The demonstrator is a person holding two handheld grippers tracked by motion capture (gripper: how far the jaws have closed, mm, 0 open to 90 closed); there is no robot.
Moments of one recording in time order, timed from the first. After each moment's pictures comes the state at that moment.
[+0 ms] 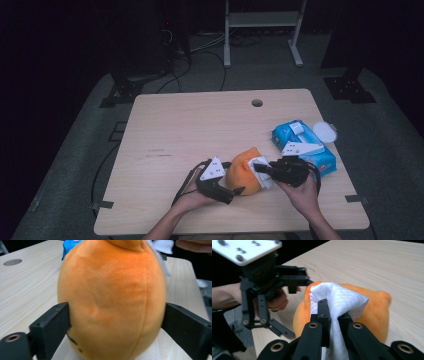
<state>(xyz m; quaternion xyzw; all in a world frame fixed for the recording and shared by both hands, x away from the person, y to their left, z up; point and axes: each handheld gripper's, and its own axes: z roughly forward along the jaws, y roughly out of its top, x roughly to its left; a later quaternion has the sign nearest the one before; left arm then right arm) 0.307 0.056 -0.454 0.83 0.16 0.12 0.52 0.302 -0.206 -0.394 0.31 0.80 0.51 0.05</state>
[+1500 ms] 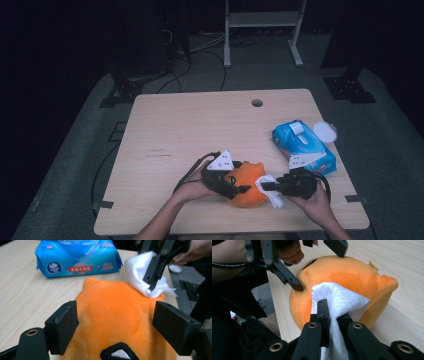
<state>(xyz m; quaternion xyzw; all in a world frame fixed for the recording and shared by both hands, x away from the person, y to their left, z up) 0.318 0.039 -0.419 0.87 0.10 0.05 0.49 0.290 -0.232 -0.420 0.28 0.83 0.48 -0.03</state>
